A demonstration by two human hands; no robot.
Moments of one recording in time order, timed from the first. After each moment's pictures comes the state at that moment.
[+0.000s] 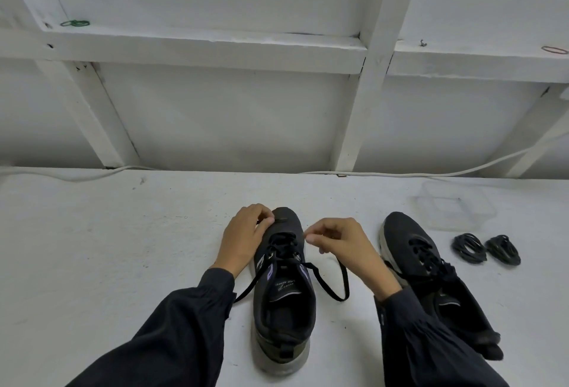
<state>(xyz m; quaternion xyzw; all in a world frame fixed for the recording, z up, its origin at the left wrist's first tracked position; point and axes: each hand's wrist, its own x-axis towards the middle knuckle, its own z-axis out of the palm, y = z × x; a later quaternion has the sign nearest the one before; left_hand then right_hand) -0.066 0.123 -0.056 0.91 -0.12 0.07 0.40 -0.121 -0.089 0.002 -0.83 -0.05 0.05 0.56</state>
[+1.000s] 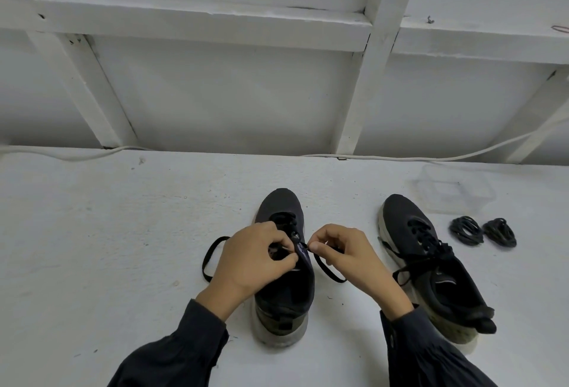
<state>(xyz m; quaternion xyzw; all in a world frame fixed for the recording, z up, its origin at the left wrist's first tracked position) -0.164 0.111 0.006 0.94 -0.15 0.00 0.32 -0.170 -0.086 -0.004 -0.85 -0.05 0.06 0.52</state>
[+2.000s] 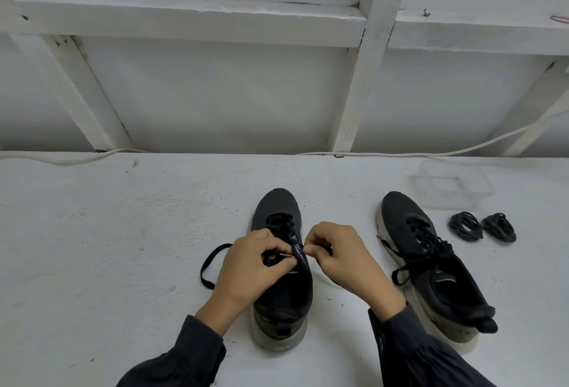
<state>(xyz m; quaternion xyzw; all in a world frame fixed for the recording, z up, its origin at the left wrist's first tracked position) -0.164 0.110 -0.020 0.88 -0.14 0.00 0.46 -0.166 -0.073 0.004 -0.93 -0.08 0.04 0.37</state>
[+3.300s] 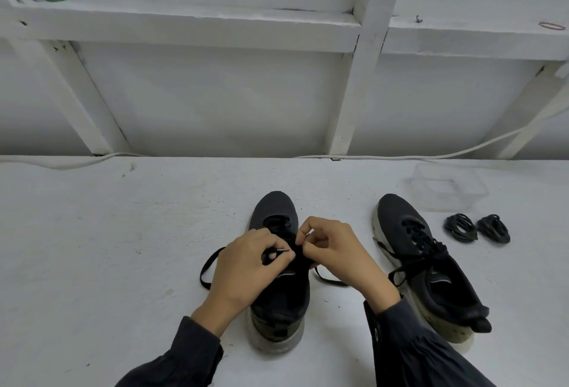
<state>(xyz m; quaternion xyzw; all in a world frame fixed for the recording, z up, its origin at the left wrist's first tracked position) -0.168 0.109 -0.006 0.91 -0.15 0.04 0.39 -0.161 -0.074 0.014 -0.85 -0.04 0.10 0.51</state>
